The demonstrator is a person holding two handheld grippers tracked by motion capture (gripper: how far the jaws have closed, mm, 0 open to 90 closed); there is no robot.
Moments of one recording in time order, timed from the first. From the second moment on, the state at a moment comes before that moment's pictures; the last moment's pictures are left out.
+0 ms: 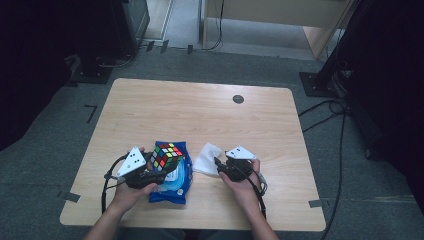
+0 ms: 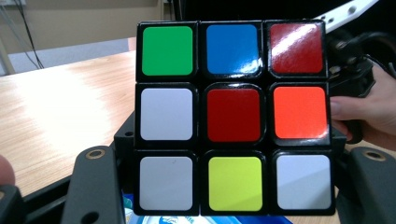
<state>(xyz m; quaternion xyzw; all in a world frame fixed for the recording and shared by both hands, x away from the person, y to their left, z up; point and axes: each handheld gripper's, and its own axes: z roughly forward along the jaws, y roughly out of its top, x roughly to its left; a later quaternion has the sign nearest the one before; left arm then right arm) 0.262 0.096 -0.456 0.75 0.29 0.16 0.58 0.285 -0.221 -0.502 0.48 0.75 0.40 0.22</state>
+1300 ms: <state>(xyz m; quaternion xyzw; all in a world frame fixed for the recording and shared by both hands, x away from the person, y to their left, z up) 0.243 0.061 -0.469 0.81 0.21 0.17 0.52 0.244 -0.169 -0.436 0.35 0.69 0.64 -0.01</state>
